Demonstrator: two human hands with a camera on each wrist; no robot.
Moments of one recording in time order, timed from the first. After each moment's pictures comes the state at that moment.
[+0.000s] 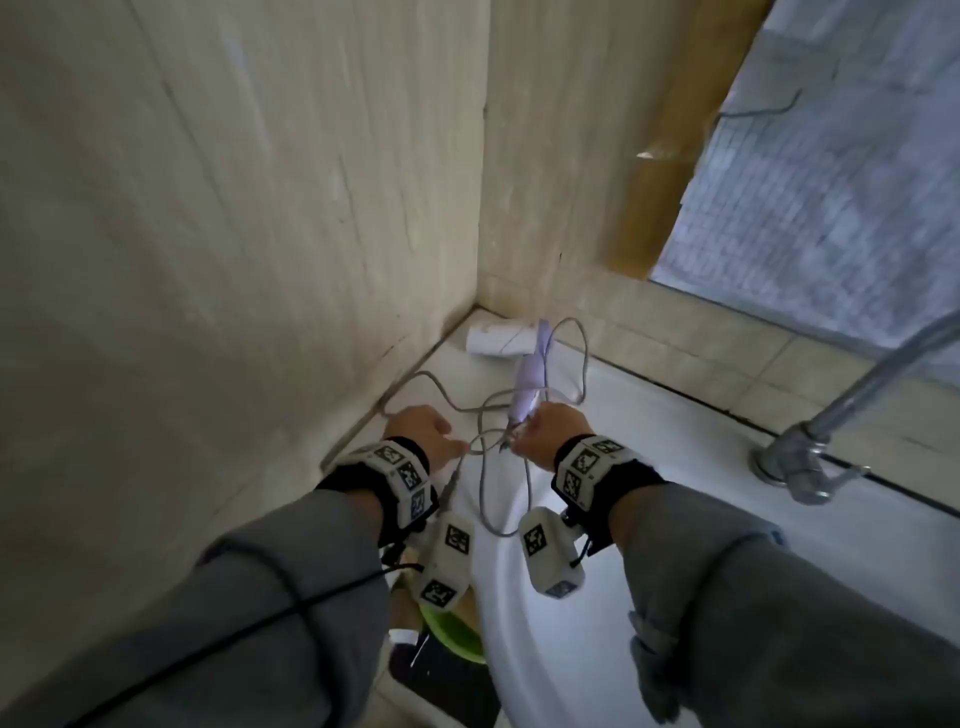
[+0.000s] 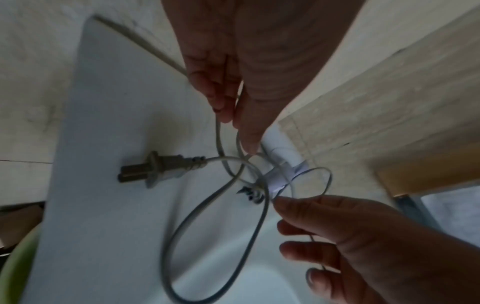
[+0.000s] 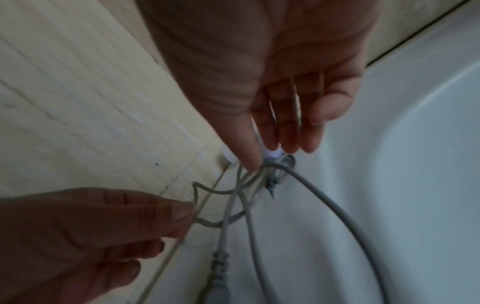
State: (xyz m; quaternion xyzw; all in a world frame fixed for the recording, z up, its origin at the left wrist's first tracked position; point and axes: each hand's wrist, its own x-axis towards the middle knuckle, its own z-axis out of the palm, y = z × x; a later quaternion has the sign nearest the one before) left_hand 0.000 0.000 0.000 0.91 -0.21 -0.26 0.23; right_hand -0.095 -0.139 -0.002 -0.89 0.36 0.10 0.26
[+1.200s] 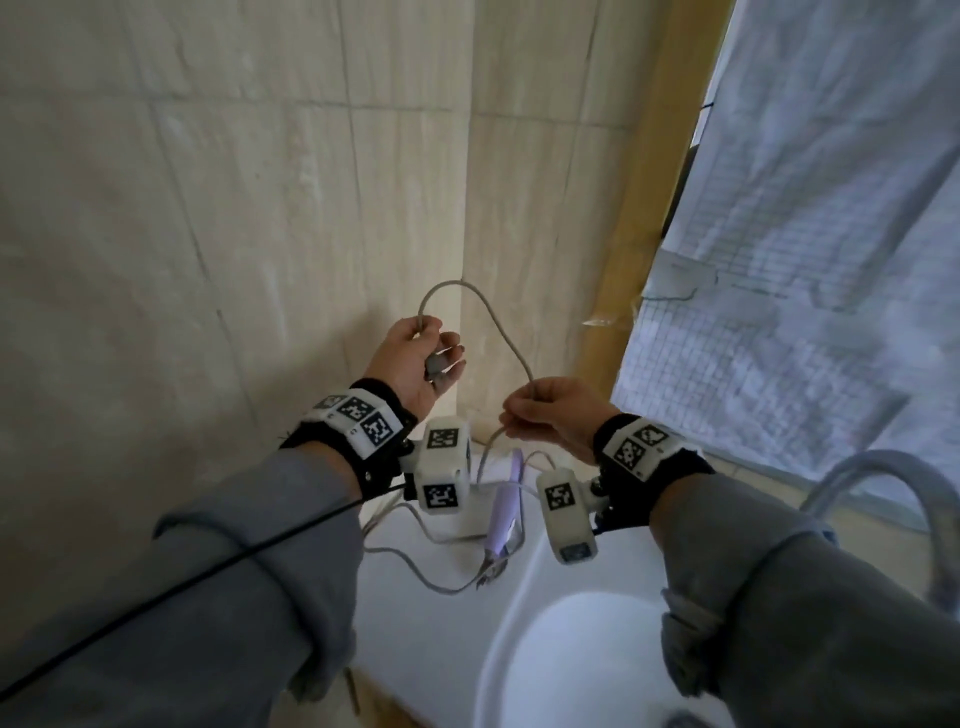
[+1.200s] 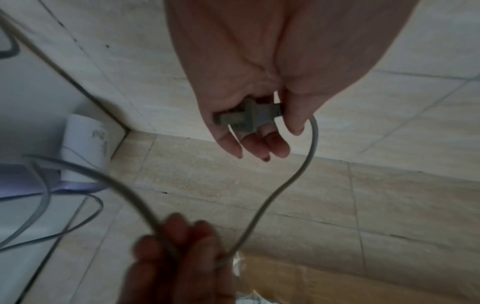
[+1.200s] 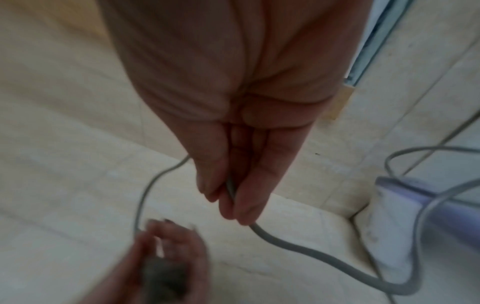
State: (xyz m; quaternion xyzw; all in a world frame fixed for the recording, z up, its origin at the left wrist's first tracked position) left_hand 0.047 -0.061 0.195 0.47 -0.10 -0.31 0.82; right_hand -0.074 -0.191 0.167 -0.67 0.23 -0.09 0.69
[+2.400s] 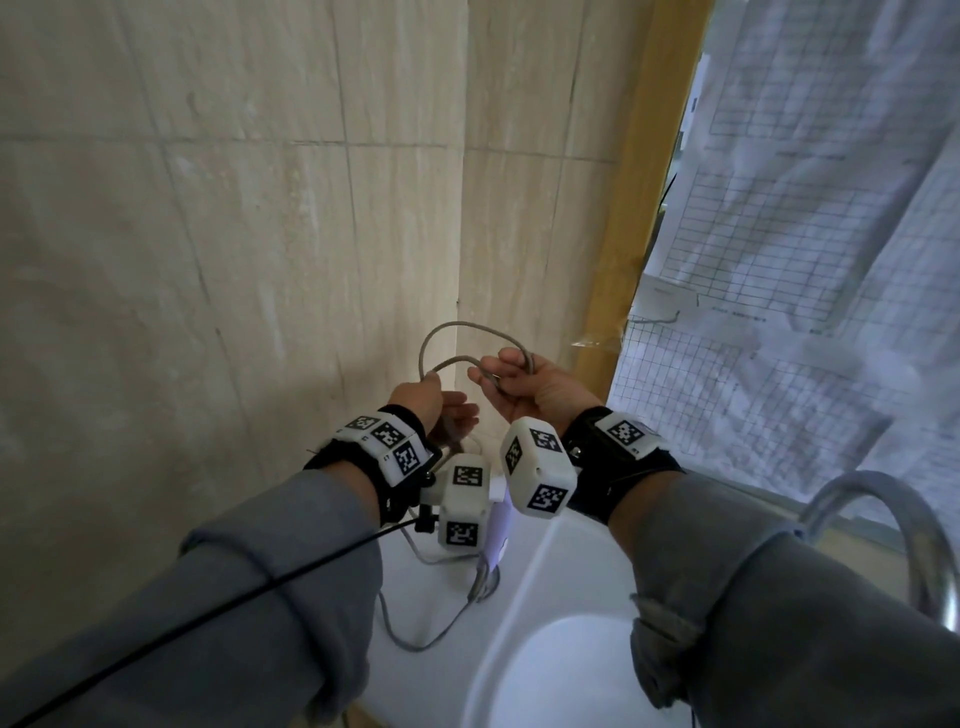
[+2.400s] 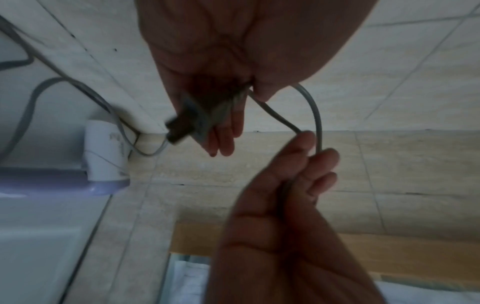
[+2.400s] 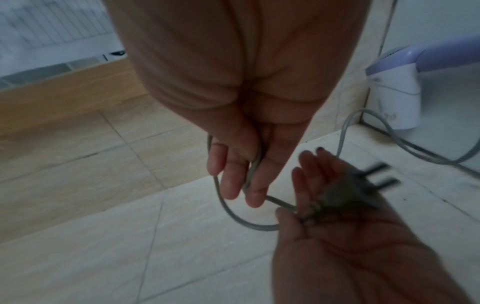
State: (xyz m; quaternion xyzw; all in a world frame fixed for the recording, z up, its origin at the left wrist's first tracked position) left_hand 0.021 -0.076 0.188 0.56 0.03 -0.33 0.76; right_hand -0.063 -0.177 0.202 -0.41 0.13 -0.15 0.89
